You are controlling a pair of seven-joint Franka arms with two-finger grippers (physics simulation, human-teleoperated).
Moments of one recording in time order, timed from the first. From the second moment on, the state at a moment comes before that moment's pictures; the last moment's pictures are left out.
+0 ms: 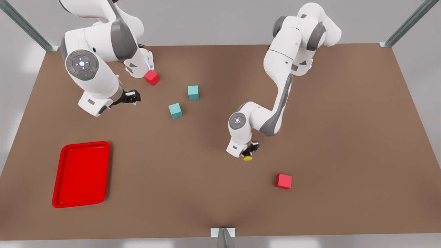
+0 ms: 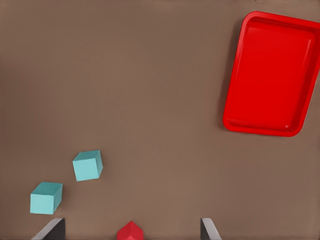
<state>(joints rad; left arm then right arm) -0.91 0.78 0.36 -1.39 0.08 2.08 -0.89 0.19 0.17 0.17 -1.35 -0.10 1.28 0.13</state>
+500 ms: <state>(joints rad) -1.21 0.96 0.56 -1.43 0.50 1.31 -1.94 0.15 0.19 0.17 -1.34 -0.12 1.27 0.12</state>
